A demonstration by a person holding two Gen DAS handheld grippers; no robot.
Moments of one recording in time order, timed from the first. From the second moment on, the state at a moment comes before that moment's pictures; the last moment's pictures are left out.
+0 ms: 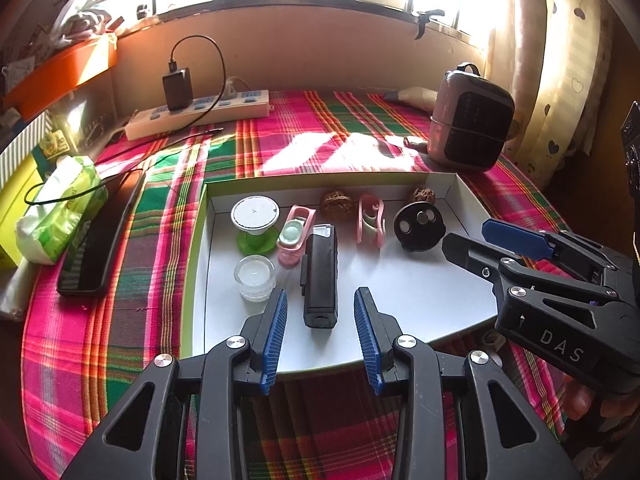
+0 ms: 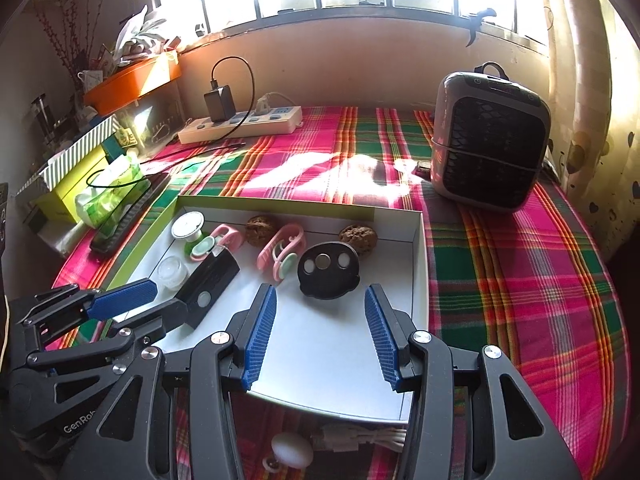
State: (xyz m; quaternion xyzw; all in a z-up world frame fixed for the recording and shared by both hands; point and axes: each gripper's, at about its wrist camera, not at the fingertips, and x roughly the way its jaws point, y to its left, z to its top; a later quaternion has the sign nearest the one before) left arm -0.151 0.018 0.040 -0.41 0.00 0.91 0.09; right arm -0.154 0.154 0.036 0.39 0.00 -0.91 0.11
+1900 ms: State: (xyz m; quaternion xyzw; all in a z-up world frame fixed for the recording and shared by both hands) left arm -0.077 0.068 0.022 -0.42 0.02 0.89 0.17; right arm -0.068 0.209 0.012 0.39 0.00 -0.92 0.08
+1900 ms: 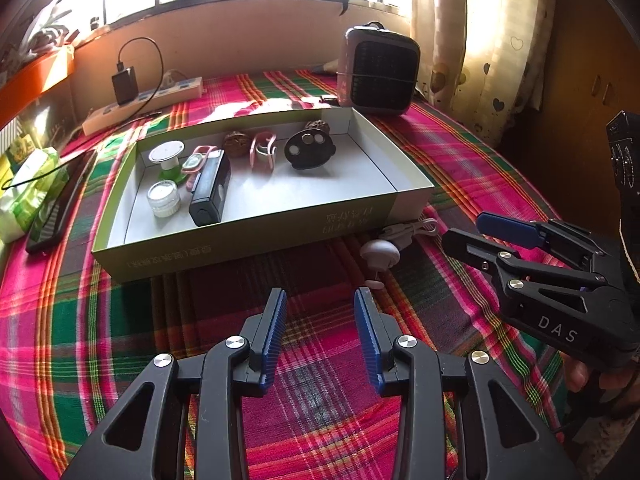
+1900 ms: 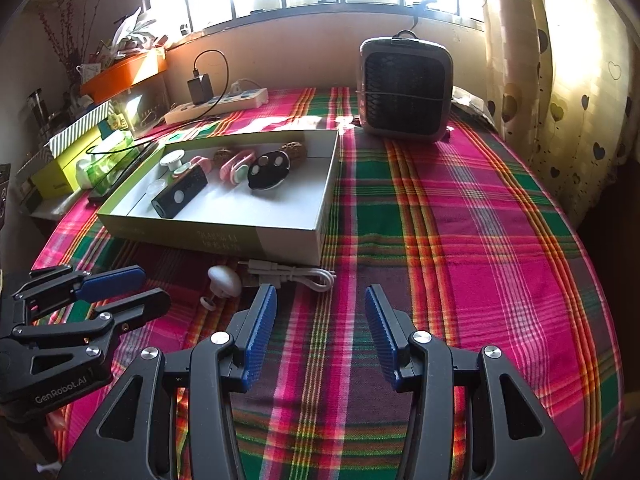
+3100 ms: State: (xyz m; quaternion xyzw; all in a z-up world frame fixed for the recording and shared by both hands) left arm -0.102 0.100 0.012 -0.45 0.01 0.87 0.21; right arm -0.085 0.214 0.000 0.43 0.05 -0.89 0.13
